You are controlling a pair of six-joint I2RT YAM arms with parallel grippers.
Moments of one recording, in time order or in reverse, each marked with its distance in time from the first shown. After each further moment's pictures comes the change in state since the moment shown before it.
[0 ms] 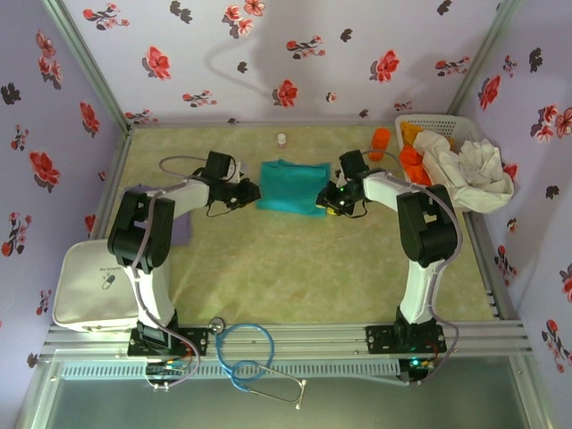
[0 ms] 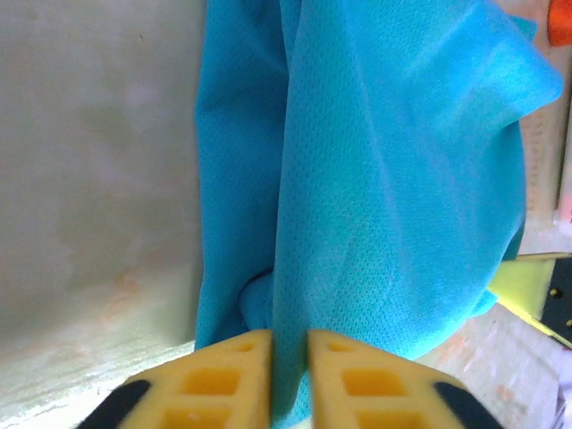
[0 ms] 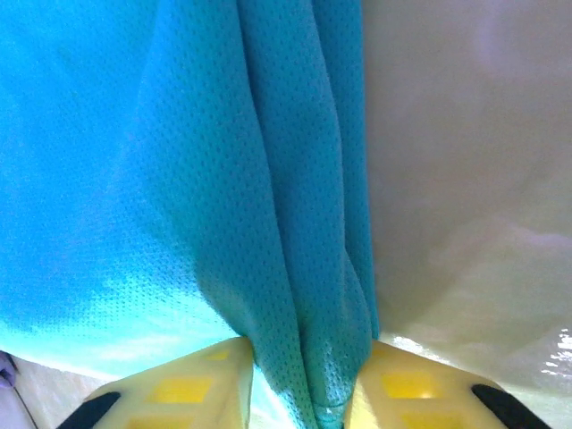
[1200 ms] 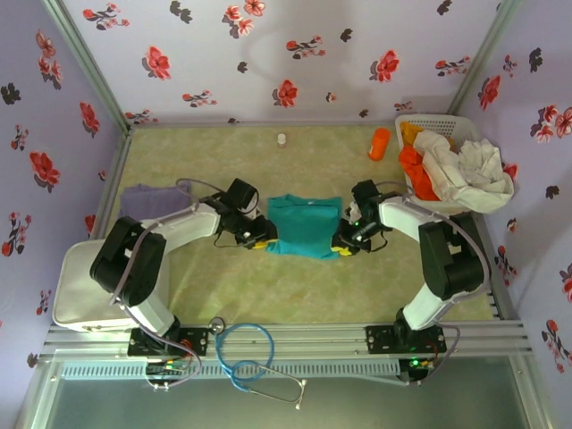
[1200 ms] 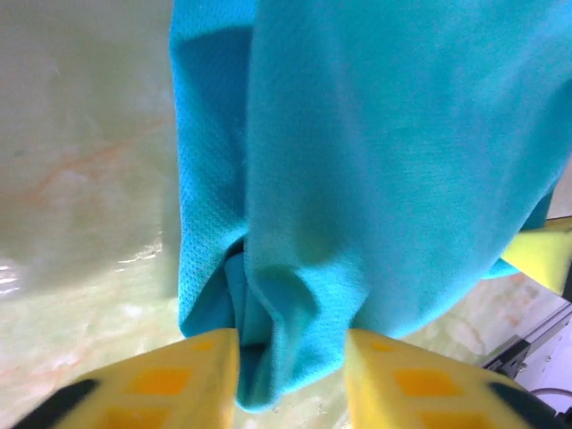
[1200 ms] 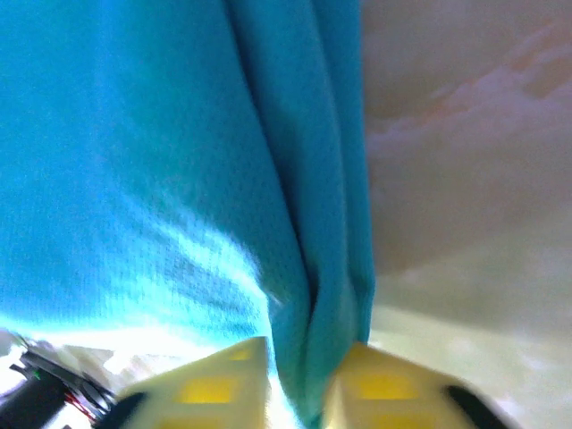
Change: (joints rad) left arm -0.249 -0.264 -0.177 -0.283 -0.062 -0.165; right arm -0.003 -0.309 -0.327 -0.280 -0.084 -0.118
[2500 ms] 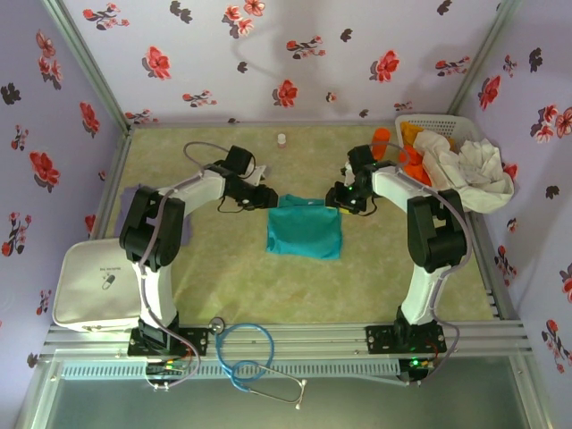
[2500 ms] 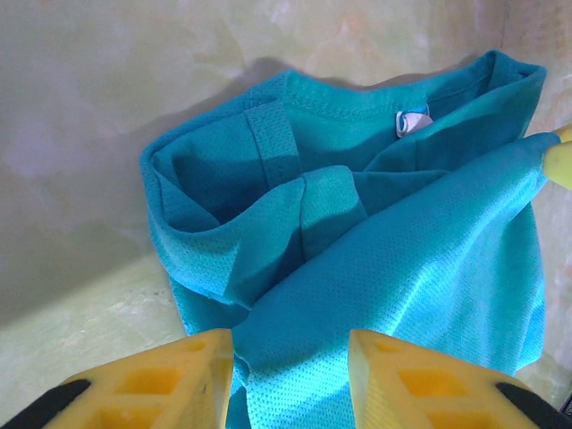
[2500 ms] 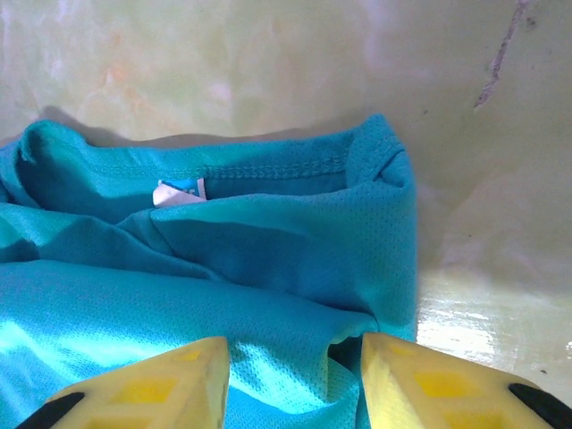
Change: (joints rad) left arm 0.136 0.313 0.364 -0.026 0.063 0.443; right arm -0.031 0.244 0.371 0.071 0.160 -0.120
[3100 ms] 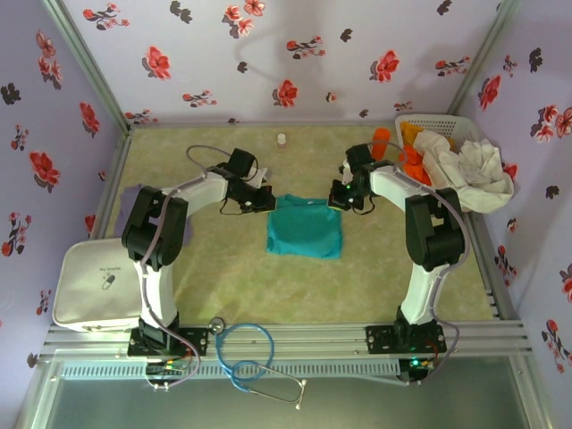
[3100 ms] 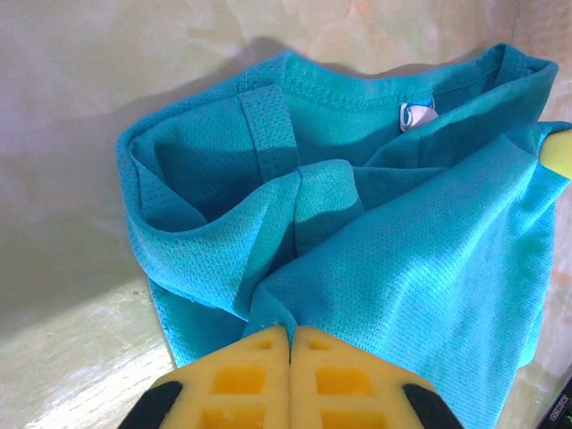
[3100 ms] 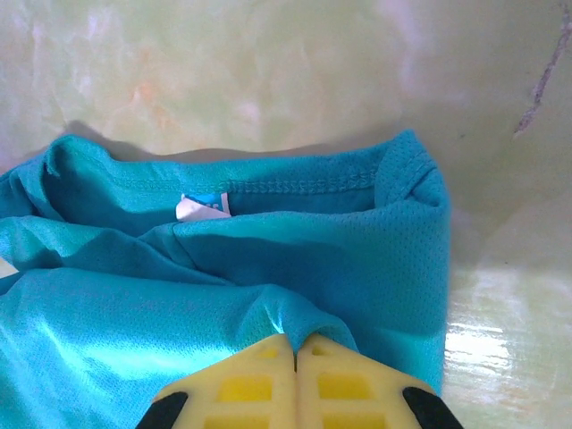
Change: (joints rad) left arm -0.015 0.010 -0.013 0.019 0.006 -0.057; right arm 0.006 0.015 0.014 0.030 -0.018 0.021
